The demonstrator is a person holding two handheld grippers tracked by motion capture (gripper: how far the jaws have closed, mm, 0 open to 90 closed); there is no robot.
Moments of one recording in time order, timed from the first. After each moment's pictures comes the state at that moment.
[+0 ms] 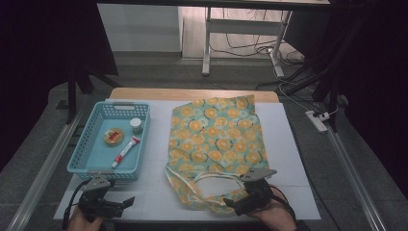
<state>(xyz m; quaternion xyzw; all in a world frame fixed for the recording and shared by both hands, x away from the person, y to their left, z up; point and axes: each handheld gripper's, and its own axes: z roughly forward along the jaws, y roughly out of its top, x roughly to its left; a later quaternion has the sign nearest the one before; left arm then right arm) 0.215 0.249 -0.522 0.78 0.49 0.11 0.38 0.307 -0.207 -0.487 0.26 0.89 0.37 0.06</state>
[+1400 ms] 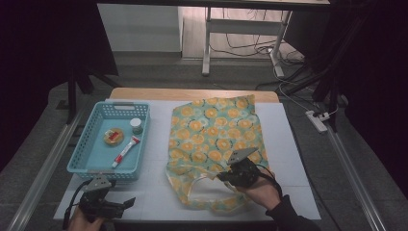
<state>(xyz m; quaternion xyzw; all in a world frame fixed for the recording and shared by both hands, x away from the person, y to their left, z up) 0.215 0.247 -0.522 0.78 0.48 0.11 0.38 0.359 -0.174 -0.465 0.19 0.92 0.34 0.03</state>
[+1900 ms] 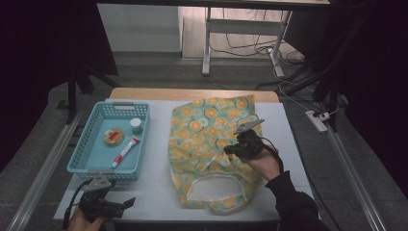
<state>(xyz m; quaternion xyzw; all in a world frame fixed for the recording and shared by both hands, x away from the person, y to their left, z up) 0.215 0.247 -0.522 0.78 0.48 0.11 0.38 0.438 -0.184 -0.449 0.24 0.90 0.35 0.04</state>
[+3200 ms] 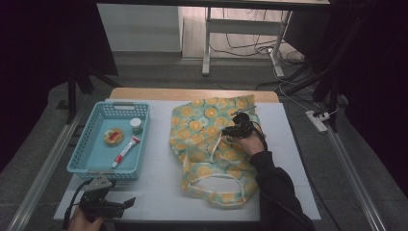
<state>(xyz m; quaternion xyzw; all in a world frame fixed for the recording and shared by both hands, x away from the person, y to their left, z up) 0.216 0.247 -0.523 0.78 0.48 0.11 0.37 0.546 -0.177 -0.516 0.34 0.87 0.35 0.07</state>
